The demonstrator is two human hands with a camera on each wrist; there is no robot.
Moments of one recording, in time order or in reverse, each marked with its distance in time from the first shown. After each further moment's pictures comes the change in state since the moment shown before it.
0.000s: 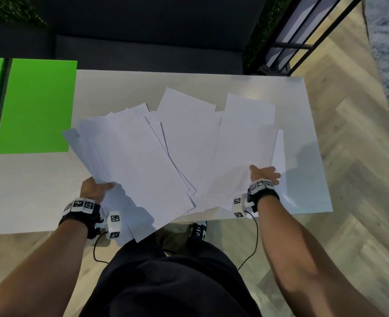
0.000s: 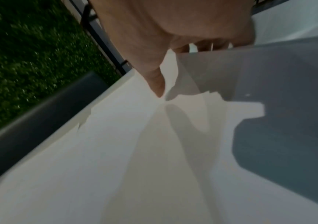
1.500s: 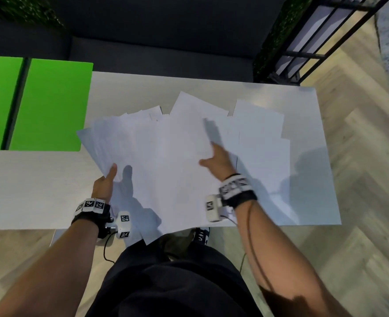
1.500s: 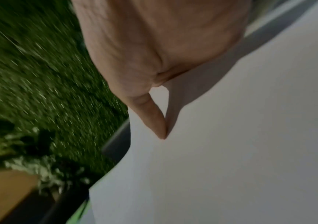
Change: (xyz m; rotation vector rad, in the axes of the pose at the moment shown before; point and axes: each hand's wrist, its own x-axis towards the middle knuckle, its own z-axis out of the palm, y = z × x) left_hand -0.005 0.009 -0.001 -0.245 -0.014 -0.039; right_hand -0.151 -0.096 0.019 0.211 -0.587 -0.828
